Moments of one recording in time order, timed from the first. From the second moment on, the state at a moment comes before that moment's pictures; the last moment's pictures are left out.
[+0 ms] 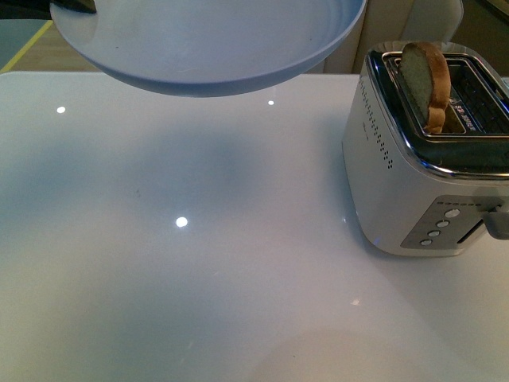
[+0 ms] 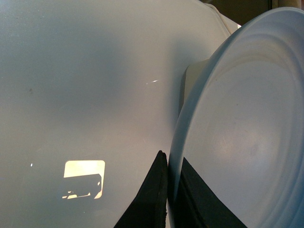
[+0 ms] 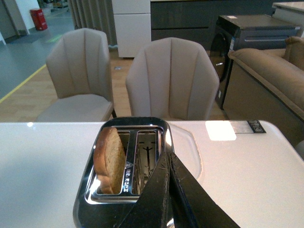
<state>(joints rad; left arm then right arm) -0.16 1.54 1.06 -0.31 0.41 -0.48 0.00 0.72 0.19 0.52 0.00 0.00</state>
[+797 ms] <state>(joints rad) -0.18 1.54 1.06 -0.30 0.42 -0.48 0.00 0.37 0.02 0.37 0.00 0.00</state>
